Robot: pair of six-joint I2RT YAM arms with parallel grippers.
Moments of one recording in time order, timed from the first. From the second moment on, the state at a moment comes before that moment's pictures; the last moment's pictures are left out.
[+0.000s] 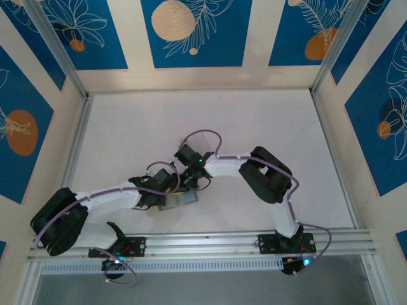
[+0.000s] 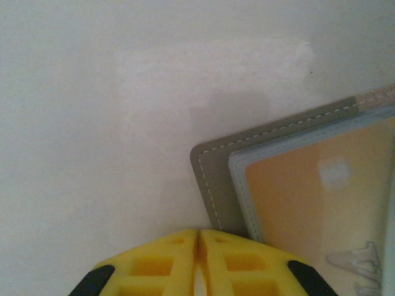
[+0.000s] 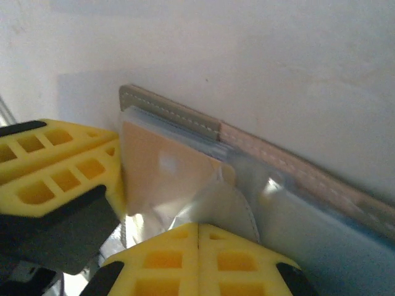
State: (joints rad) left arm -0.79 1.32 0.55 -0.58 -0.31 -0.71; right arm 0.92 2.06 1.27 -0.29 -0.60 0.69
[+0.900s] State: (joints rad) left arm -0.82 1.09 0.49 -0.46 -0.06 -0.59; right arm 0.86 2.13 1.28 -0.20 -0.79 0.80
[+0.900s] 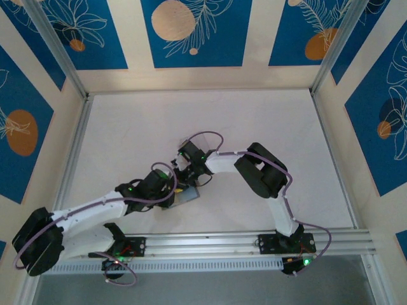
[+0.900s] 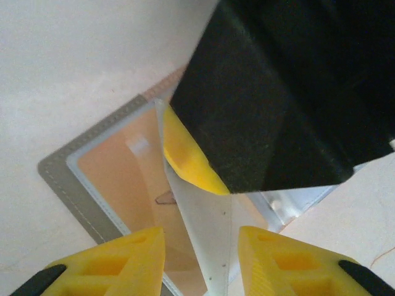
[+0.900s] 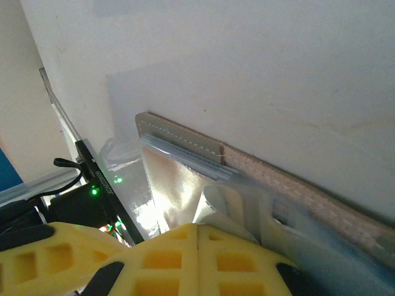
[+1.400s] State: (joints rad) left arm -0.86 1.20 0.51 -0.46 -0.13 -0.60; right arm 0.85 2.13 1.30 -0.23 -0.78 0.79
